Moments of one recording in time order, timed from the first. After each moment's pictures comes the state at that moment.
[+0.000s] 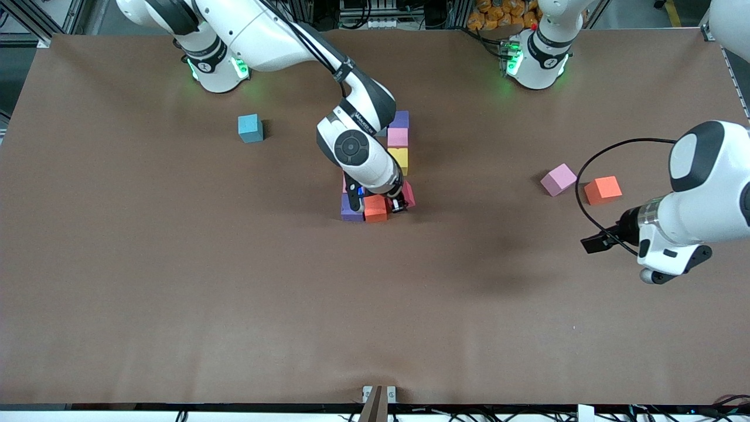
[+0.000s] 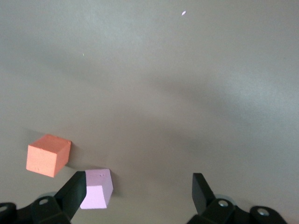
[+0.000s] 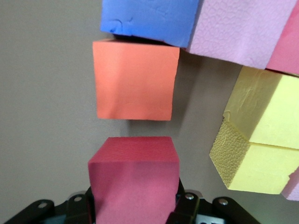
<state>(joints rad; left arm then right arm) 0.56 0.53 -0.77 -1.50 0.32 1.75 -0.67 0.74 0.76 0.11 -1.46 0.29 2.37 2.00</state>
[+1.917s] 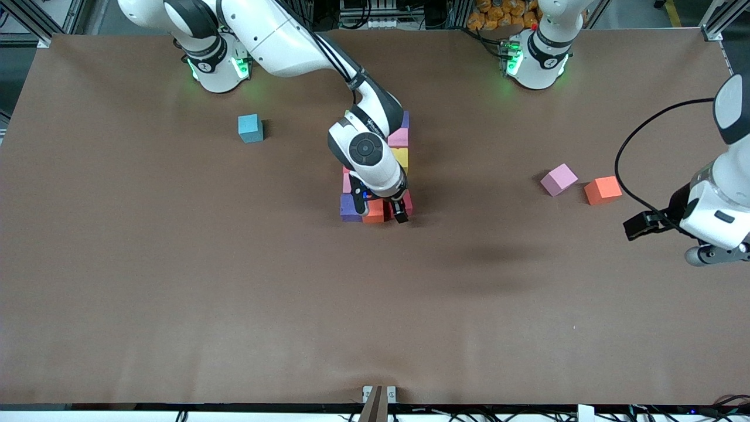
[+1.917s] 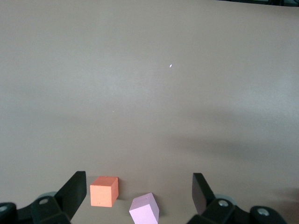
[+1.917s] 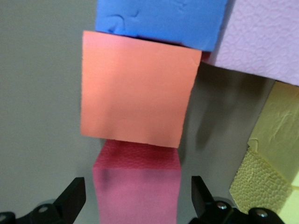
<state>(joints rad) 0.56 0.36 -0.78 -1.42 0.38 1.71 -0.37 0.85 0.84 -0.01 -1.43 0.29 2.41 2.00</state>
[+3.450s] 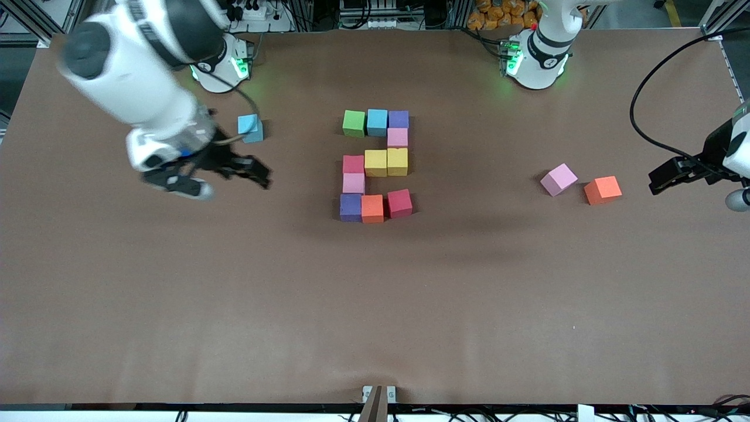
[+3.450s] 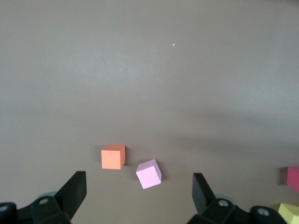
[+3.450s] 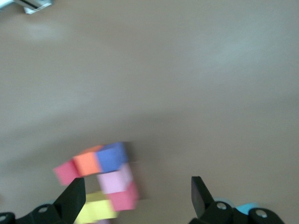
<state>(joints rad) -0.05 0.12 0.00 -1.45 0.07 1.59 -0.17 0.34 0.06 -0.05 -1.73 0.16 1.85 0.49</state>
